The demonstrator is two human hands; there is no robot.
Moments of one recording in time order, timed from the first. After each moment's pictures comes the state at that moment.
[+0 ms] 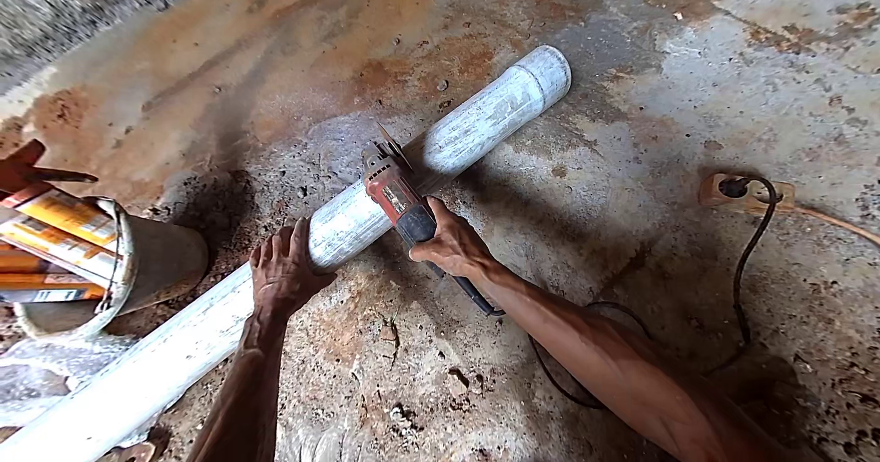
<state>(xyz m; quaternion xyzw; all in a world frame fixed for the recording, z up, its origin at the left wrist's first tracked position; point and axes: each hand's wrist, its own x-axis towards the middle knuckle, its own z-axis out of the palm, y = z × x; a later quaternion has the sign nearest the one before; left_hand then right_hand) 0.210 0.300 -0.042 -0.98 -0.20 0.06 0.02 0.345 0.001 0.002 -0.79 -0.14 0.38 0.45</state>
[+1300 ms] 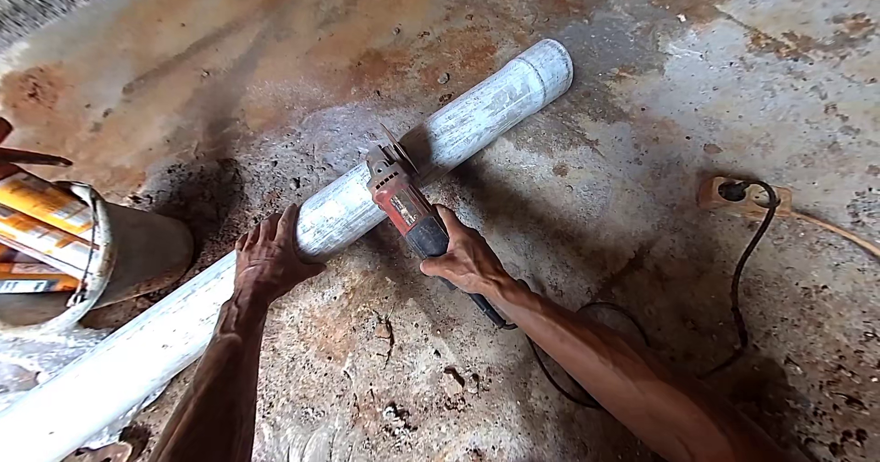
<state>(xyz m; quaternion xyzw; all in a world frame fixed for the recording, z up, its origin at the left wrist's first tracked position) 0.221 0.314 -0.037 -0.97 -0.21 0.10 0.00 0.329 -0.018 -0.014 -0.80 -0.15 0.37 0.44</state>
